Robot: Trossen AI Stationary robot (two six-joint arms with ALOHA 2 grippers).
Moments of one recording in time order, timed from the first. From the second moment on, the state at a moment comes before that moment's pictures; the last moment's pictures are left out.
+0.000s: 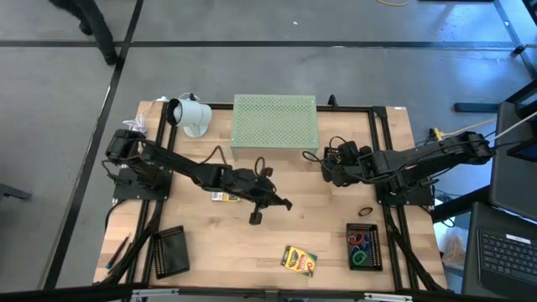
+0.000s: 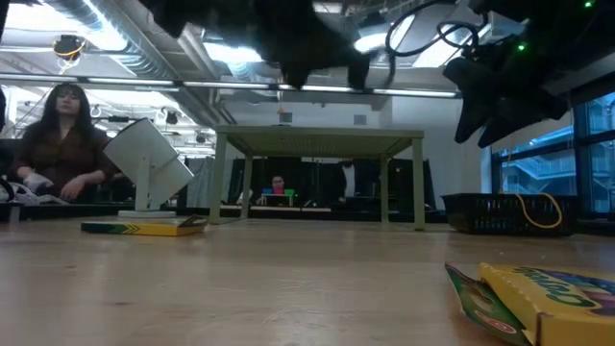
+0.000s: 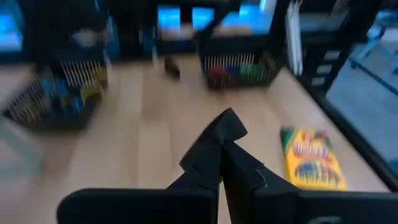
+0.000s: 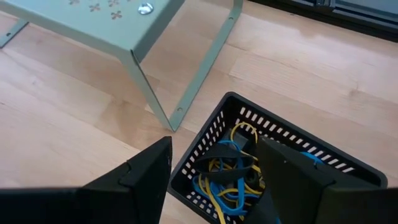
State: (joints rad) left arm -0.18 1.66 0.97 0.30 0.01 -0.03; right arm 0.18 1.15 0.76 -0.86 0.70 1.20
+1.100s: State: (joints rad) left arm -0.29 1.51 0.97 0.38 -0.41 0.15; right arm 0.40 1.22 0.76 0.02 0.40 0.17
